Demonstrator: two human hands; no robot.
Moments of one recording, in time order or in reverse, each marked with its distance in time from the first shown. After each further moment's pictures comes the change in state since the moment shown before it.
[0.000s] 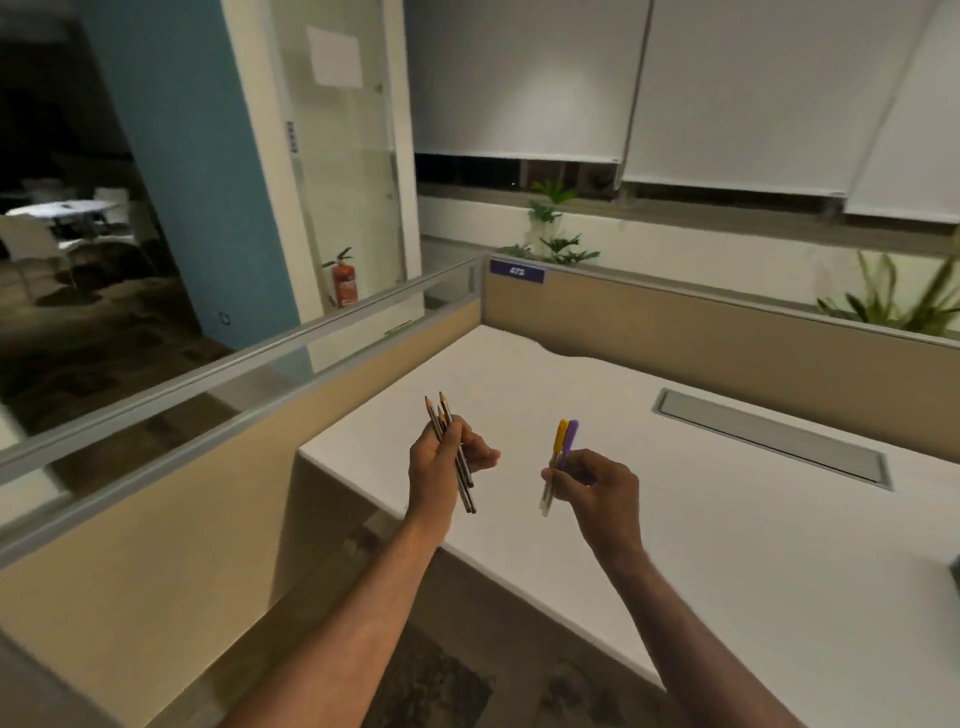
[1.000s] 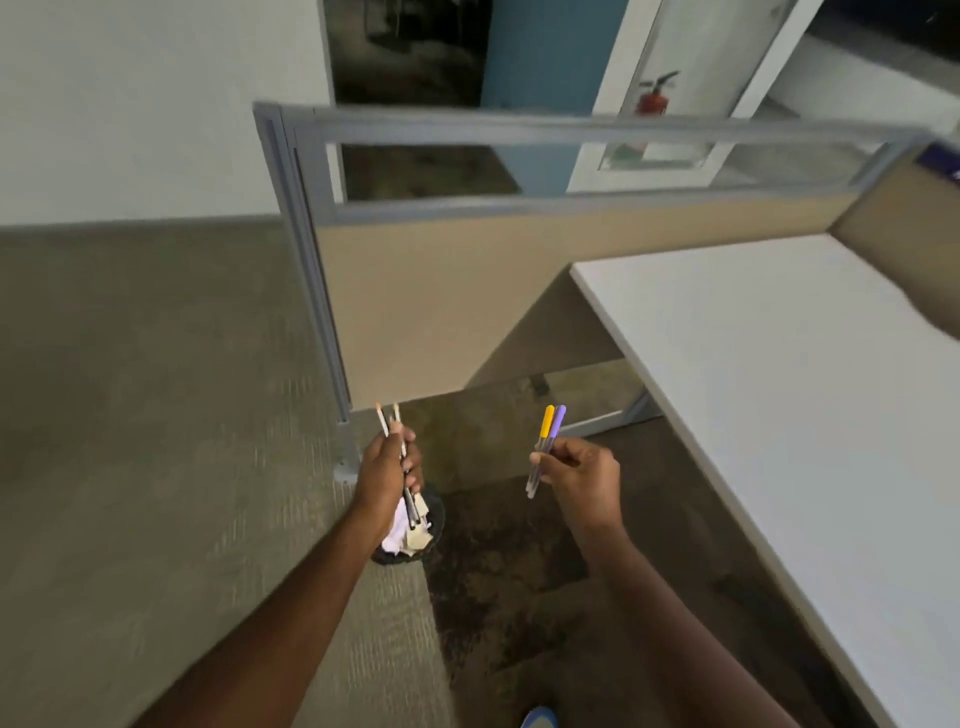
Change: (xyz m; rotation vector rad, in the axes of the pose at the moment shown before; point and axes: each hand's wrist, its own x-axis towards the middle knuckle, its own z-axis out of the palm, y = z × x) left_hand -0.180 -0.128 -0.387 -0.135 0.792 -0.214; right_hand -0.162 0.112 0.320 -0.069 -0.741 0.148
